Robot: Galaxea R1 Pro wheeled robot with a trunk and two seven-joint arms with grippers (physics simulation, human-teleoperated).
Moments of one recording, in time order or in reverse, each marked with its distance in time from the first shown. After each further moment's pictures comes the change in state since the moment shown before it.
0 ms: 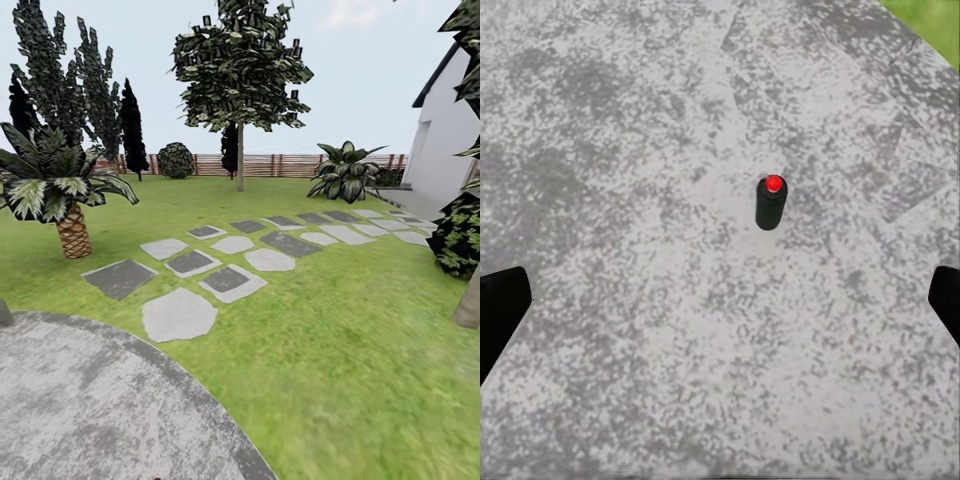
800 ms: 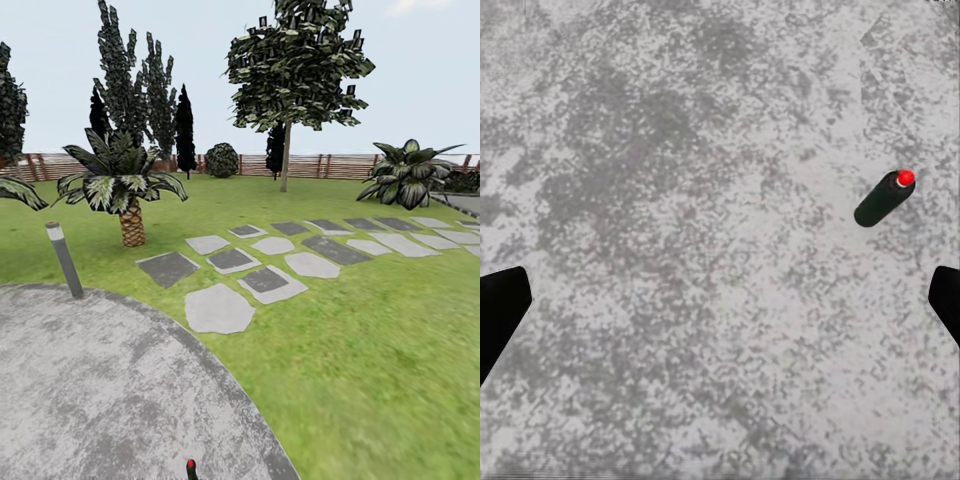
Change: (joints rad) left arm 0.000 0.015 -0.001 0.000 0.104 -0.003 -0.003; right arm 0.000 0.000 0.000 -0.001 0.000 0.000 0.000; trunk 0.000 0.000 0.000
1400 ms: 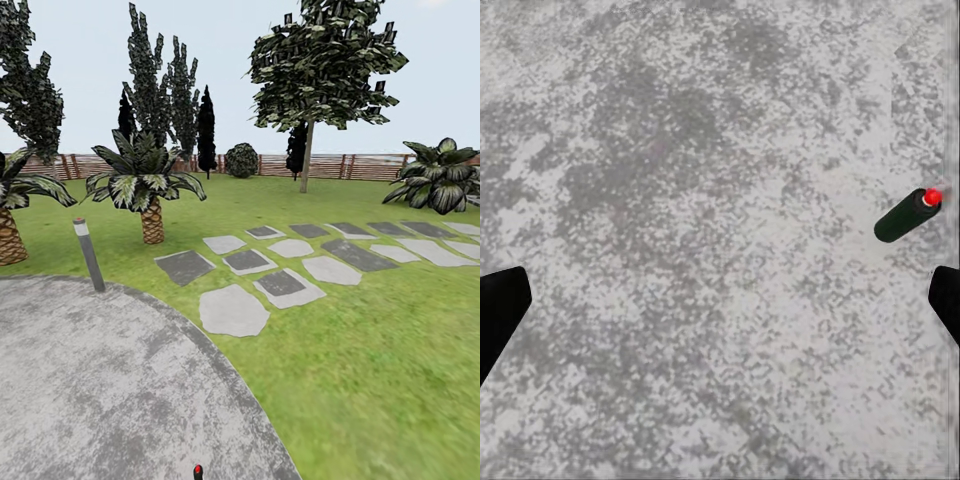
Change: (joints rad) left arm 0.000 0.000 -0.002 0.000 -0.002 0.001 0.001; right arm 0.001 0.000 0.000 0.003 0.001 0.000 0.000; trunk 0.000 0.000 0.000
